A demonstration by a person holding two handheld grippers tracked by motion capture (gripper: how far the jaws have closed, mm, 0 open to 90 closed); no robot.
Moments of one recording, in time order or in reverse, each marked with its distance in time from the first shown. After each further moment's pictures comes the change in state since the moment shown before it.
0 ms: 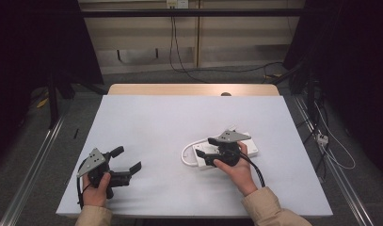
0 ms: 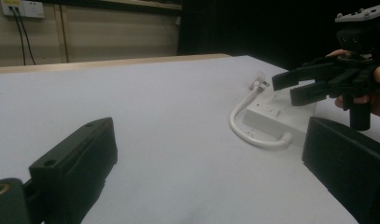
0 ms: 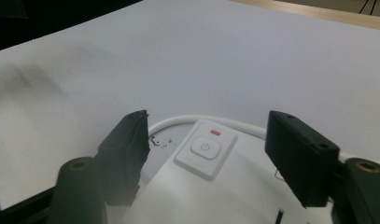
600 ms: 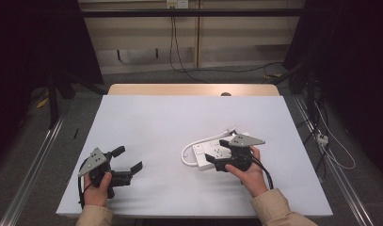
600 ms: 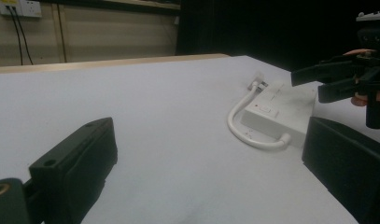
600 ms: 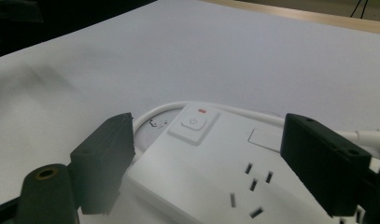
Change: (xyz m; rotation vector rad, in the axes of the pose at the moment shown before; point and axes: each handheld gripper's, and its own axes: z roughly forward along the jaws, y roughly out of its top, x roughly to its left) left arm -0.001 0.001 0.002 0.001 -0.003 -0.001; right arm -0.007 -0.010 -0.033 -0.026 -0.007 0.007
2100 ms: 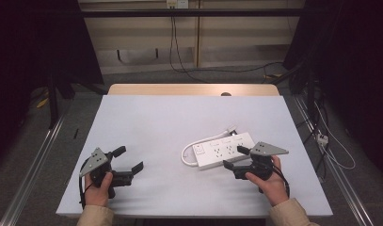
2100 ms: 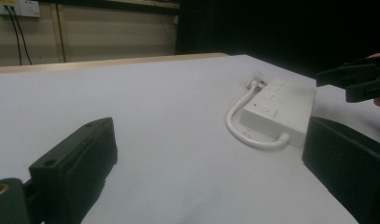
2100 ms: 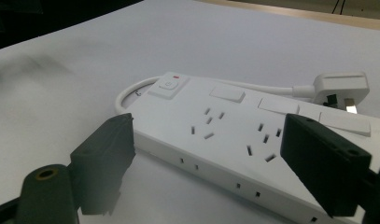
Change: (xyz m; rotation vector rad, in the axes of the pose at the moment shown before) left arm -0.002 0.000 0.001 0.004 -0.003 0.007; right arm -0.017 -0.024 -0.049 -0.015 -0.025 0.012
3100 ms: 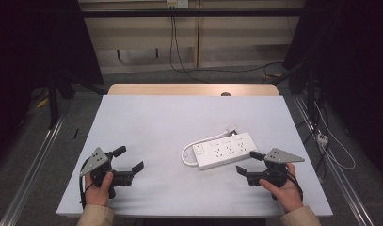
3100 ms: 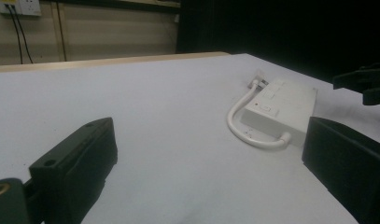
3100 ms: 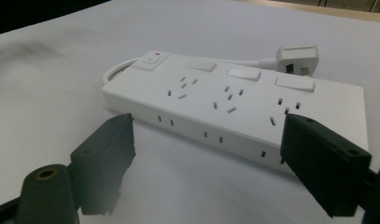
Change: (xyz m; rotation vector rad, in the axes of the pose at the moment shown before) left arm 0.000 0.000 0.002 0.007 0.005 0.001; right arm -0.014 -0.020 -0.034 0.006 -0.038 0.001
